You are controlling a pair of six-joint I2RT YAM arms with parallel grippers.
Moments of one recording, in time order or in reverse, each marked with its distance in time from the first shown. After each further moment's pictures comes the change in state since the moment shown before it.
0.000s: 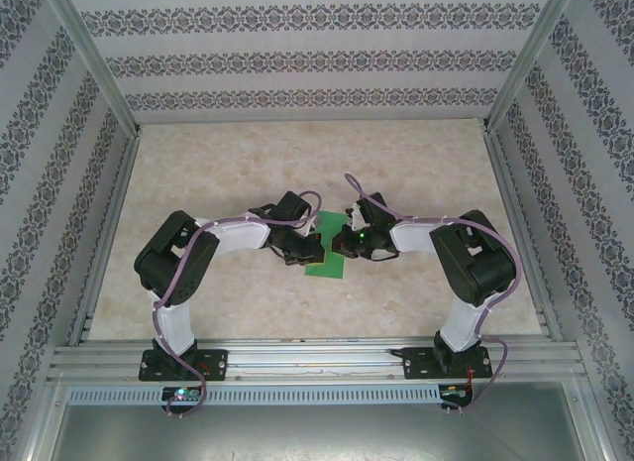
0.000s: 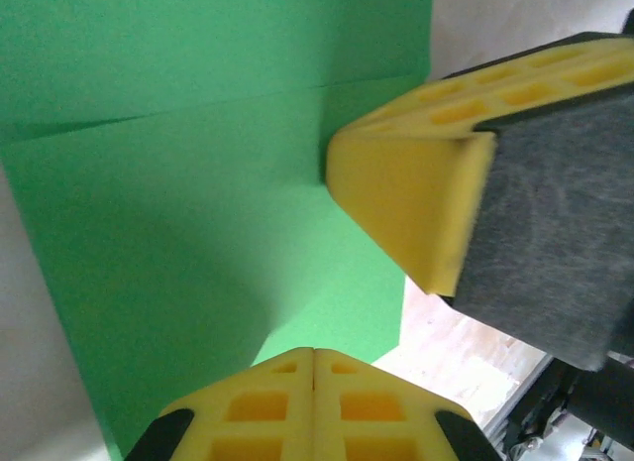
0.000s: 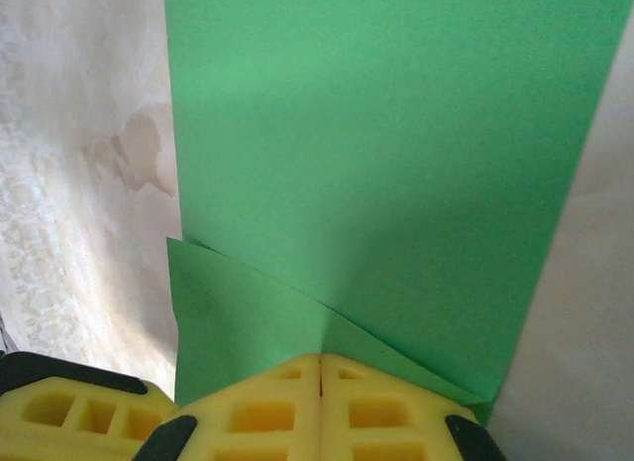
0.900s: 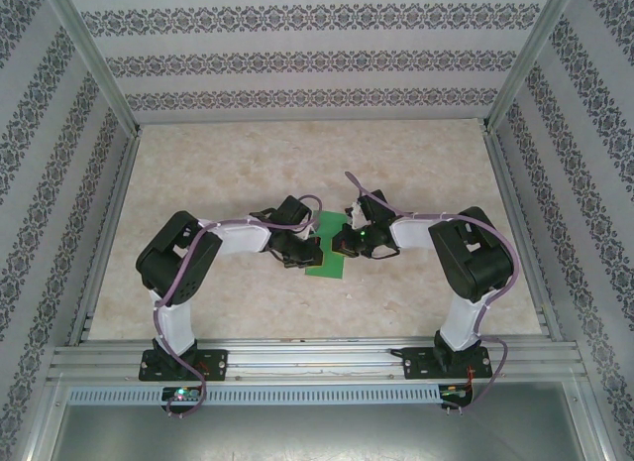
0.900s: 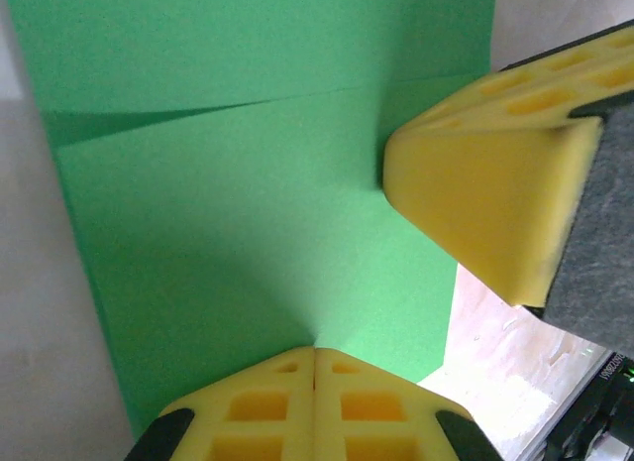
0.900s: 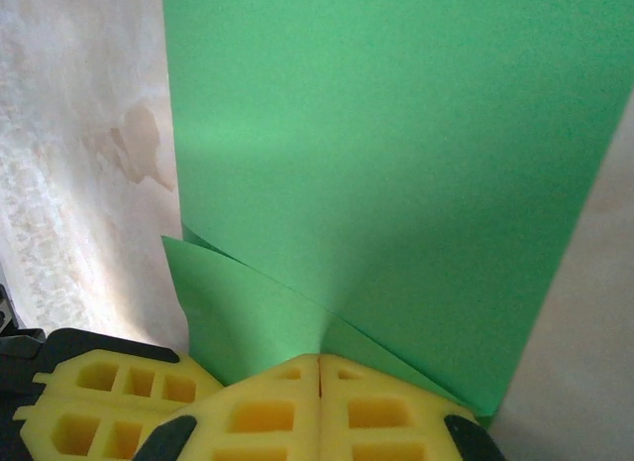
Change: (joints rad) left arm -0.006 0.002 -0.041 0.040 -0.056 0.009; right arm -0.027 0.033 0.040 -0.059 -0.049 -0.047
